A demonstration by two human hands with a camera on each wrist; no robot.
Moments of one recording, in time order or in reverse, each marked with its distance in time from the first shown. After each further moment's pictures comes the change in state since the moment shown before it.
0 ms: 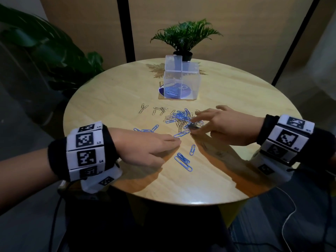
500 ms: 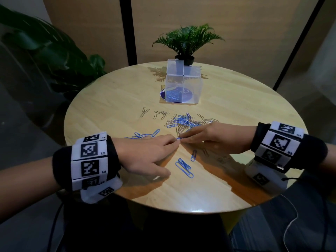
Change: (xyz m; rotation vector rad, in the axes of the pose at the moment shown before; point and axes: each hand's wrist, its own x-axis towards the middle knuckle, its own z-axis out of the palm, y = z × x) left_hand 0.004 0.004 0.005 0.031 0.104 -0.060; right_hand 0.023 -0.001 0.017 0.318 0.090 -0.238
